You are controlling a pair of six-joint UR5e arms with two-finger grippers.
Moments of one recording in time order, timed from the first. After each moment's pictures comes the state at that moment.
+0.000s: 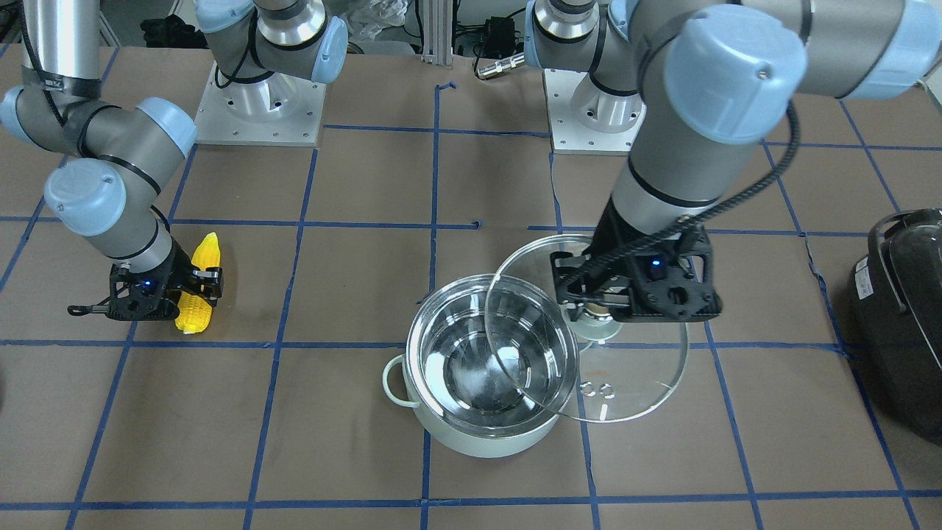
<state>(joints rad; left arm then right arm) -1.59 -1.86 -1.33 -1.45 1.55 -0.09 1.28 -1.31 2.12 -2.35 -1.59 -0.33</state>
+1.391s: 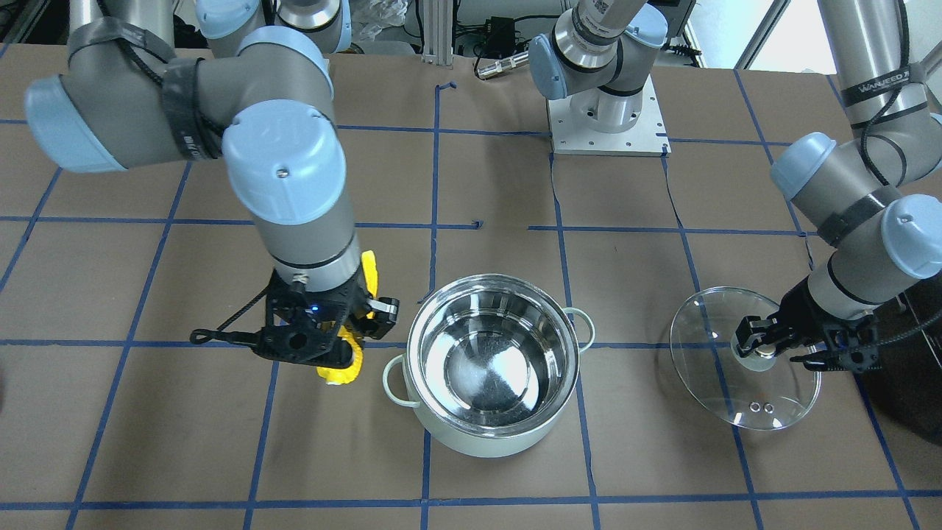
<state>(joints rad) -1.13 -1.94 -1.77 -0.97 1.54 0.40 1.83 -1.11 1.26 -1.76 -1.60 0.38</state>
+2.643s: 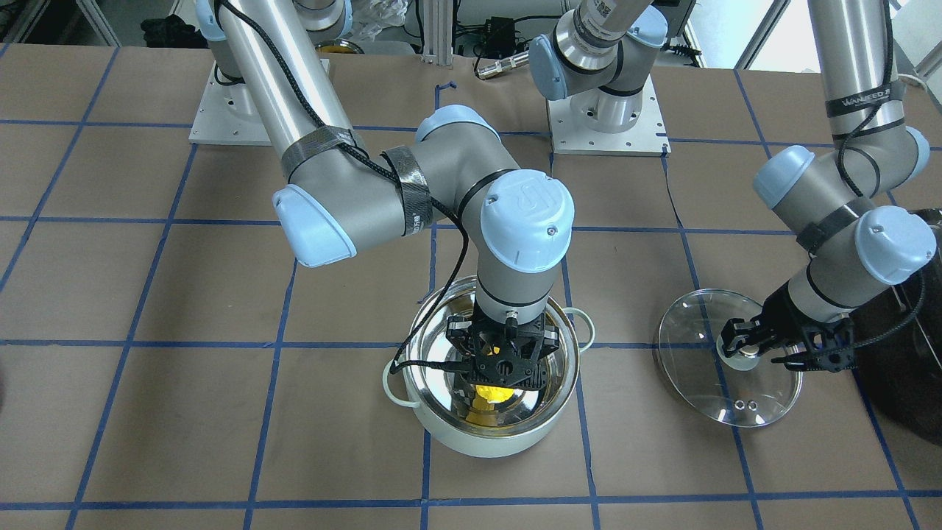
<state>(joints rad) -1.13 -1.96 -1.83 -0.90 1.53 0.39 2.04 -0.88 1.11 -1.86 -1.59 0.58</state>
